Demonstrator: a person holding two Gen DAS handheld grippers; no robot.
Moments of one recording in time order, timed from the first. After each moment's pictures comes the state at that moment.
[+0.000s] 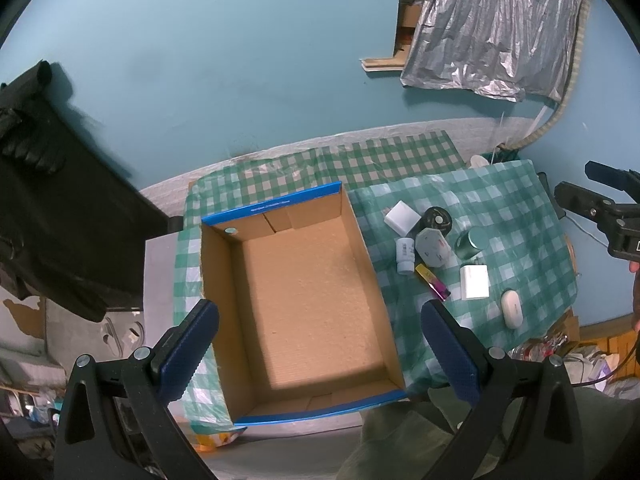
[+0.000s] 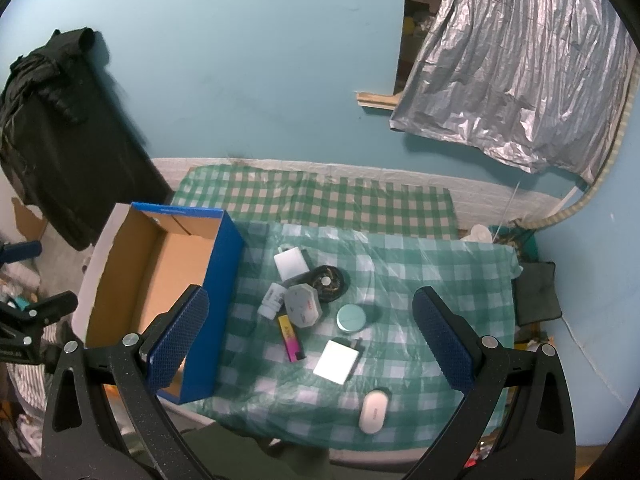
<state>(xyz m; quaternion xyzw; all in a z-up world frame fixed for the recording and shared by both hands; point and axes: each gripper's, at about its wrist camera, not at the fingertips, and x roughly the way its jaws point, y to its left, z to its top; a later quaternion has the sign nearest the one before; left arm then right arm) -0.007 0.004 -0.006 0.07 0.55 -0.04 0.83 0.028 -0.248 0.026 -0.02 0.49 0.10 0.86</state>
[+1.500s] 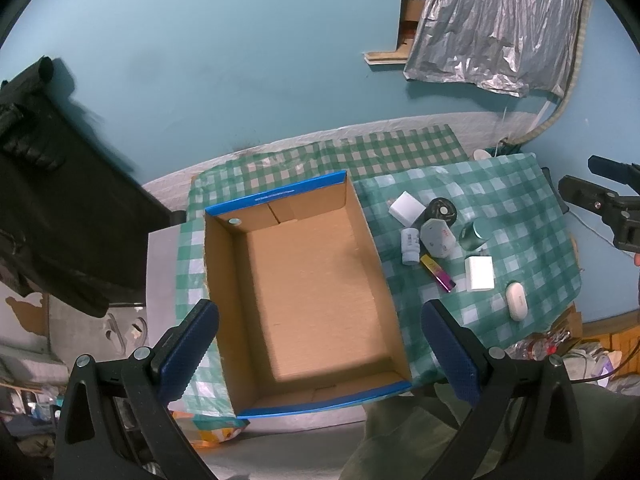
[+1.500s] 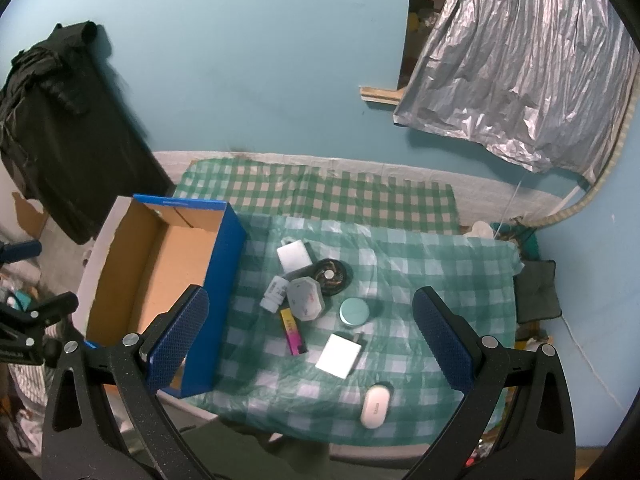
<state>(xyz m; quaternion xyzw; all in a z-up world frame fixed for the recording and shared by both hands) -0.017 0.009 -0.012 0.08 0.55 -0.04 0.83 0.023 -0.243 0.021 -0.02 0.50 0.10 0.86</state>
